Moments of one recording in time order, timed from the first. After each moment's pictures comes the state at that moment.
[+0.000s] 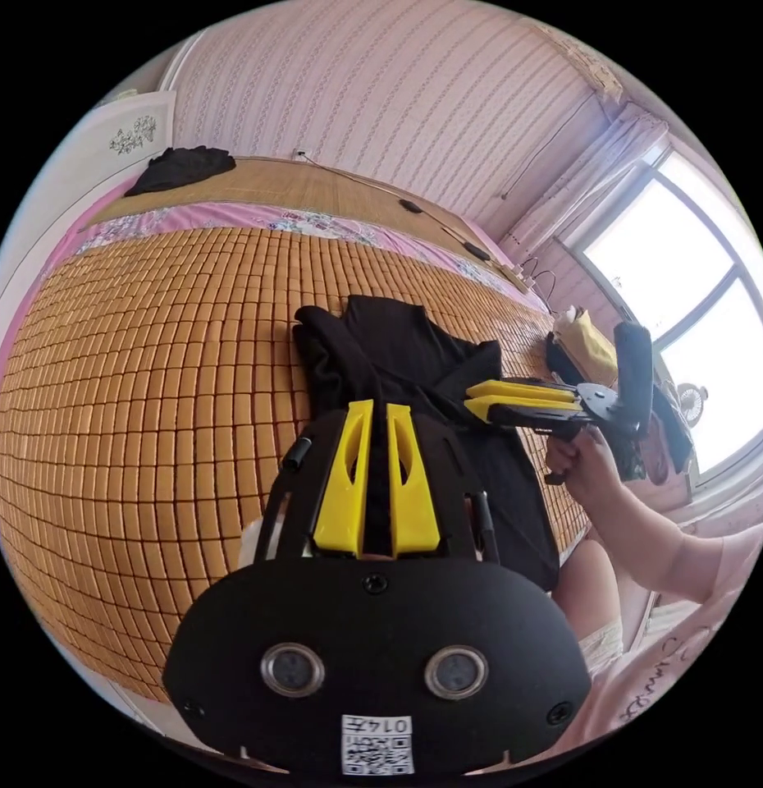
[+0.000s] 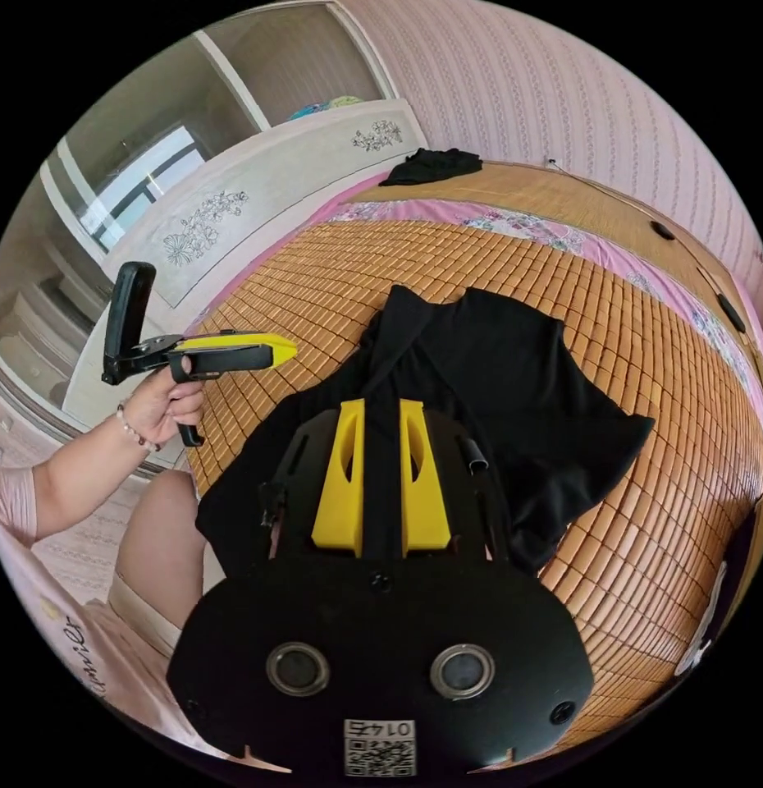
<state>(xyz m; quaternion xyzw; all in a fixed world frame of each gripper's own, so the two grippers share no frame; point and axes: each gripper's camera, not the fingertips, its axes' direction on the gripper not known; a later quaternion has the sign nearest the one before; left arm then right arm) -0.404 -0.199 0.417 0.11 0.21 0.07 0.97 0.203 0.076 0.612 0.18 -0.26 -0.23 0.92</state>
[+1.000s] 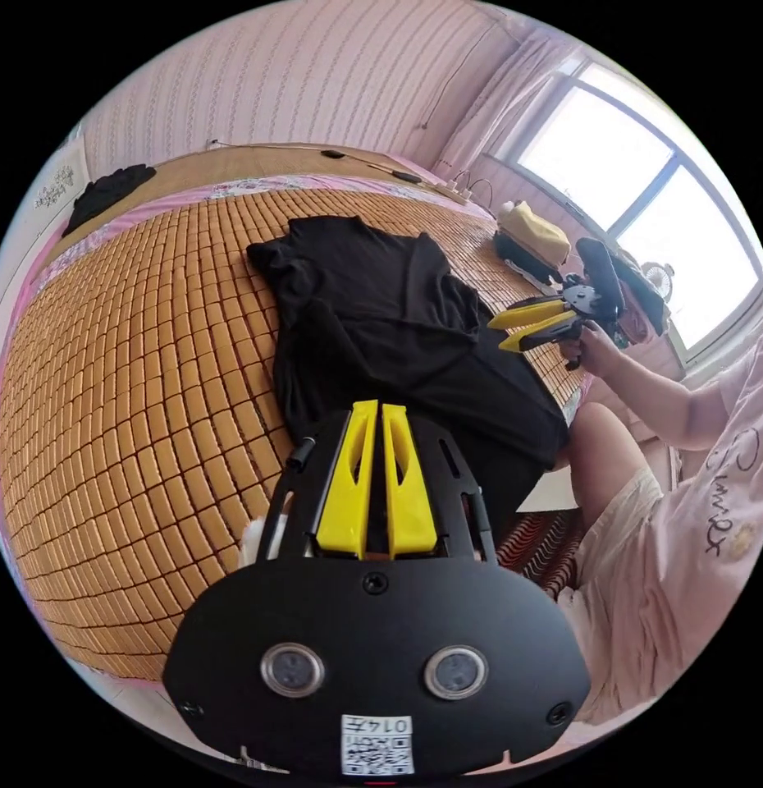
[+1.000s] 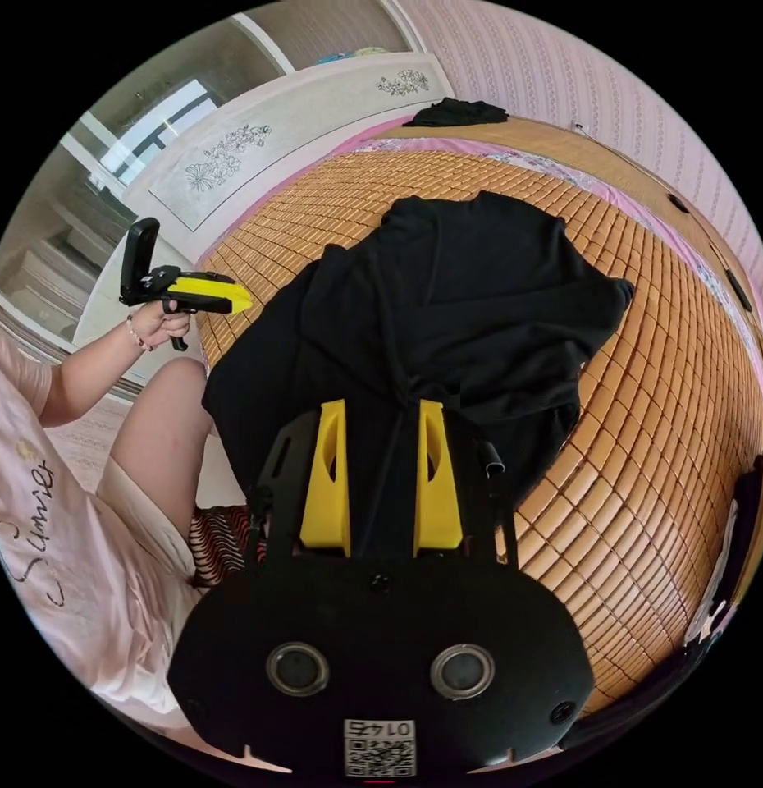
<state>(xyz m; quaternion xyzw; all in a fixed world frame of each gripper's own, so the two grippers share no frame) -0.444 -0.065 0.436 0.07 0.21 0.21 0.95 0.259 0.119 0.570 0.13 -0.25 -0.30 0.91</state>
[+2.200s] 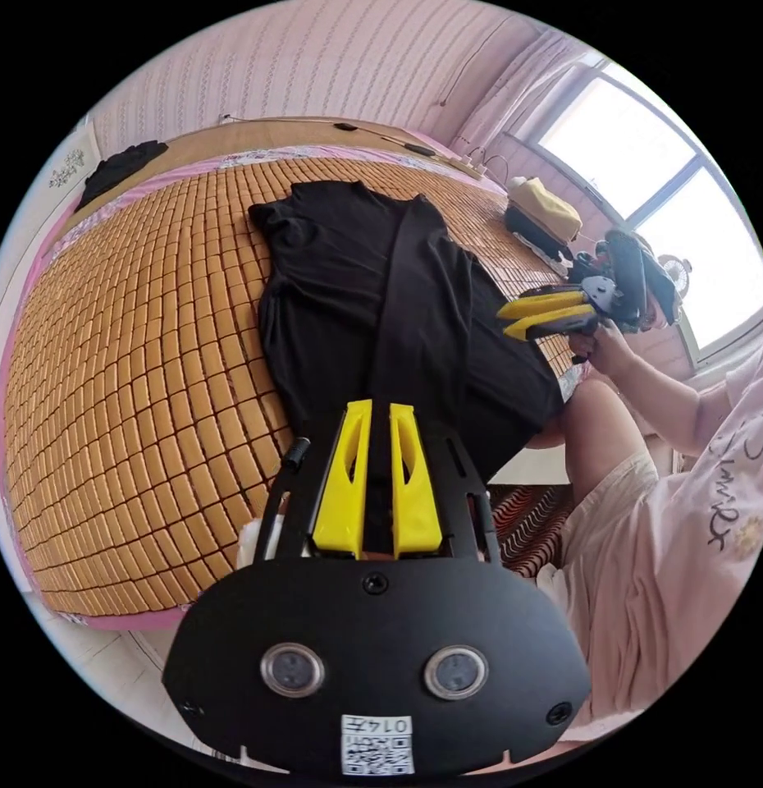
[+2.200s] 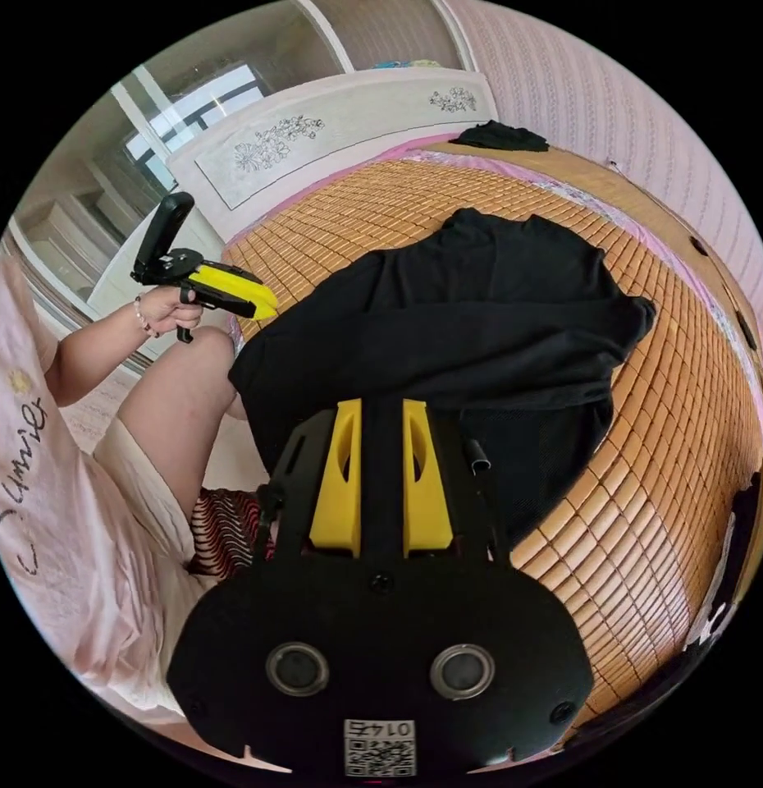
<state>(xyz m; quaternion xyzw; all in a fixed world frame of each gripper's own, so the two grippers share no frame) -0.394 -0.048 0.451 0.00 0.19 0.21 0.96 0.283 0.134 0.520 0.16 -0.24 -0.33 0.90</state>
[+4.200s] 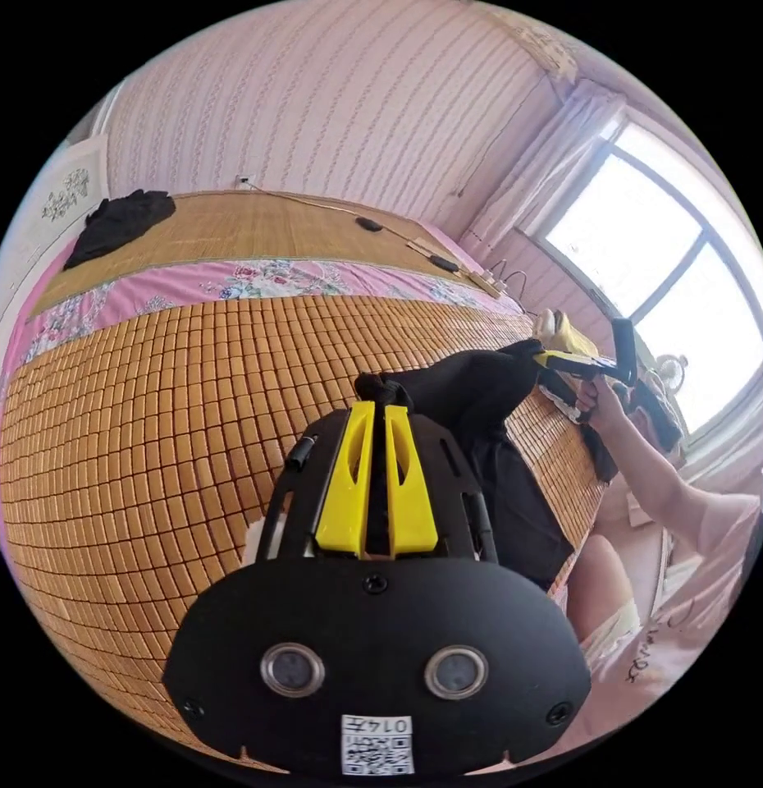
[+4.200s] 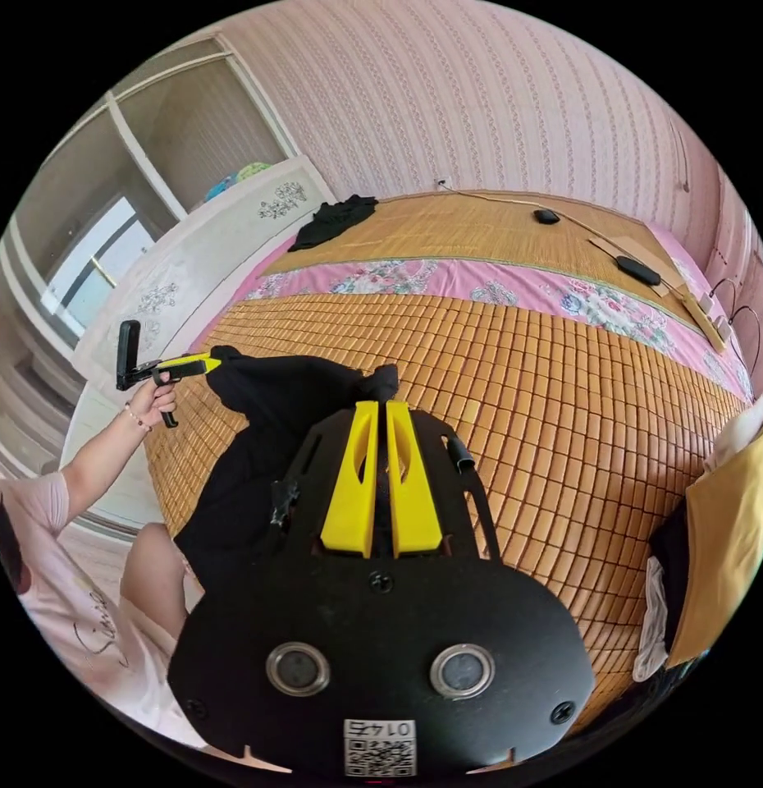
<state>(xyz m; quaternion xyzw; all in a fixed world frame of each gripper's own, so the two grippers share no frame) -0.425 -0.334 0.445 0.13 0.20 0.19 0.95 0.513 -0.029 0.444 0.52 -0.20 -0.18 0.81</state>
